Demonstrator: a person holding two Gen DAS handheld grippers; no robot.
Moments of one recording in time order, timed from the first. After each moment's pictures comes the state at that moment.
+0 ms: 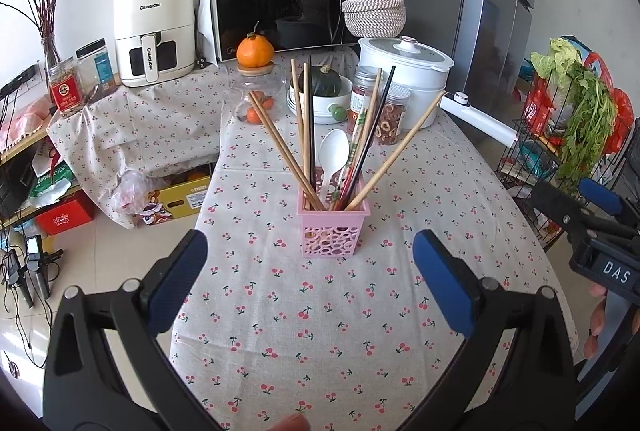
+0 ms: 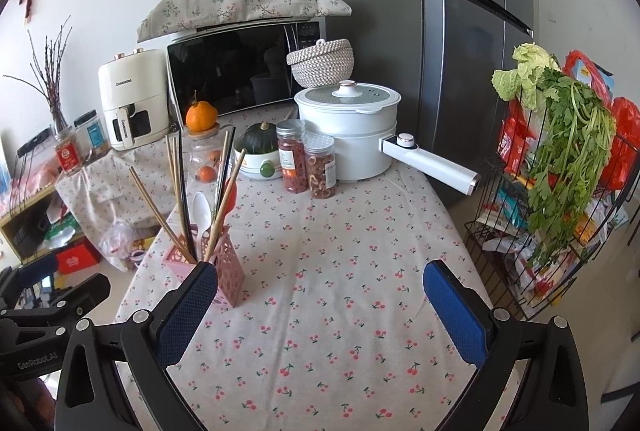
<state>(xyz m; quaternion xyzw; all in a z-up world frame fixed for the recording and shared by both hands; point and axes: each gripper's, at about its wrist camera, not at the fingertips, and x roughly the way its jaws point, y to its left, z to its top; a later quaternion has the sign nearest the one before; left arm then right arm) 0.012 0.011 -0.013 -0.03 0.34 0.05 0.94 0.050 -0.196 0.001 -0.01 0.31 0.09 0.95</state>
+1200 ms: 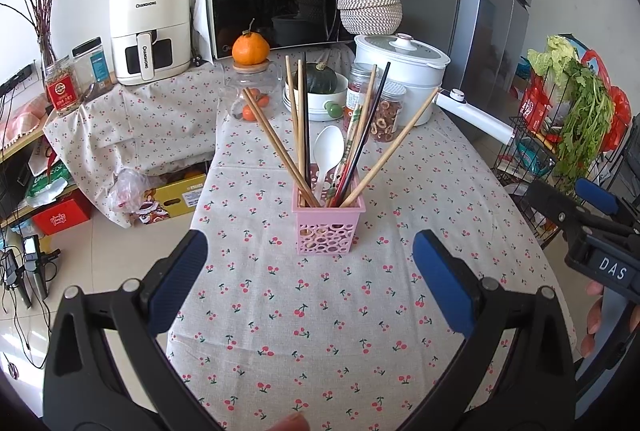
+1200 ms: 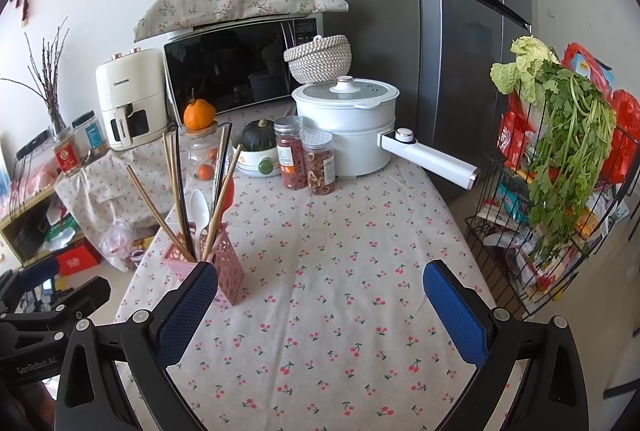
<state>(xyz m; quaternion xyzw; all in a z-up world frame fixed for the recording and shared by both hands) 0.013 0.008 -0.013 -0.03 0.35 0.05 0.94 0.050 -0.197 -0.003 -0.01 0.31 0.09 0.95</state>
